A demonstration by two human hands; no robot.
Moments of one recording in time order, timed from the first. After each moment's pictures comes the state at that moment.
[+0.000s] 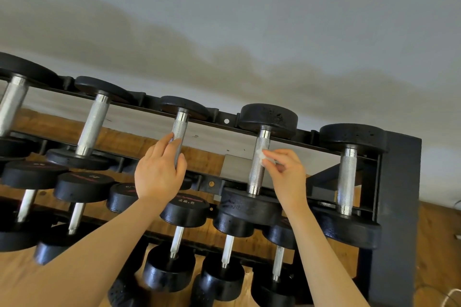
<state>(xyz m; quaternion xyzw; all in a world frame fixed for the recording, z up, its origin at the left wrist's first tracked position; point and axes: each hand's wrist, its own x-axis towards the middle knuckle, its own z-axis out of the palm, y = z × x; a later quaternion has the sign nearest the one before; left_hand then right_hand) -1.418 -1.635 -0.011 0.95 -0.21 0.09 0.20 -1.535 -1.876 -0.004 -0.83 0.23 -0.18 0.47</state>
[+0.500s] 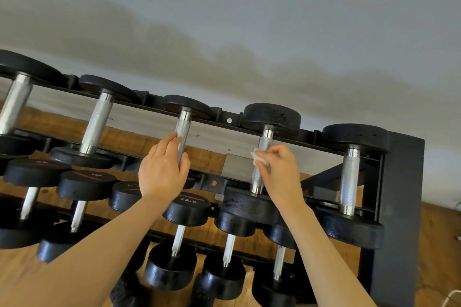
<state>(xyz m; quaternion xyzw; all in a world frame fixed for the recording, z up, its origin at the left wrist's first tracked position) -1.418 -1.635 -0.010 0.96 -0.19 0.08 0.21 -1.524 -1.864 0.004 -0.94 0.17 -0.12 0.26</state>
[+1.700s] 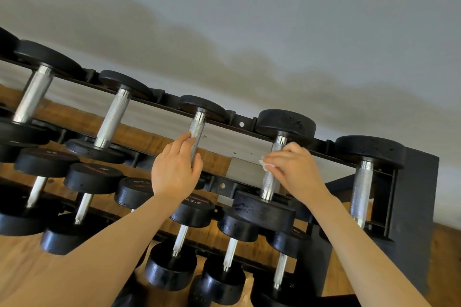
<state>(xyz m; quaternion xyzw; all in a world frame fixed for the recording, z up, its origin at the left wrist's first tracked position) -1.418 -1.634 -0.011 0.96 -0.19 0.07 0.22 -1.506 -1.899 0.019 -0.99 -0.06 -0.10 0.11</state>
